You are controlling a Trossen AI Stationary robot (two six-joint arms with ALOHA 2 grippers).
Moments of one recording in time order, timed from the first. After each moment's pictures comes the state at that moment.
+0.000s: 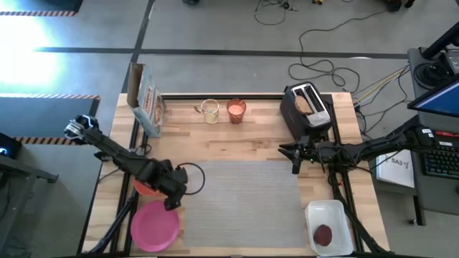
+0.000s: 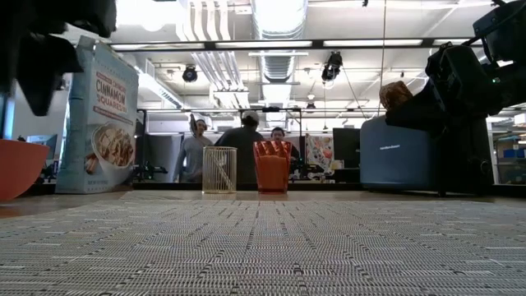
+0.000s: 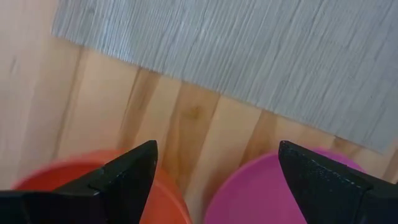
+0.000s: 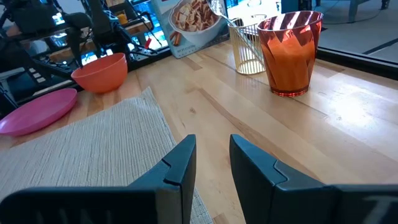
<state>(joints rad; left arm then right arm) -0.54 1.36 1.01 -1.05 -0.06 -0.90 0.06 0.74 0.01 0.53 0.34 0.34</state>
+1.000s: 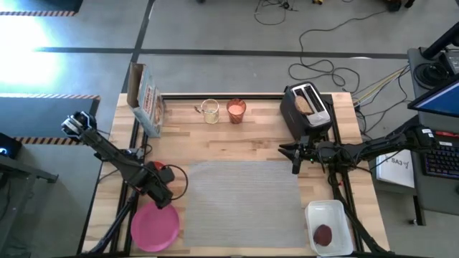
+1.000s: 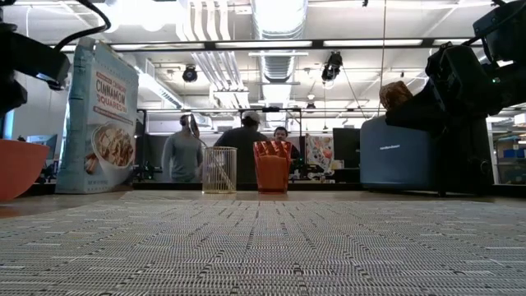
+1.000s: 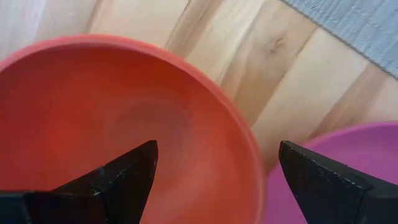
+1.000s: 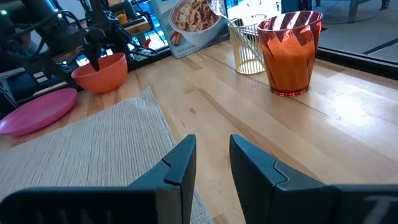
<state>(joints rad) -0.66 1.28 0.75 -1.03 -0.07 -1.20 0.06 0.74 0.01 0.53 0.34 0.34</state>
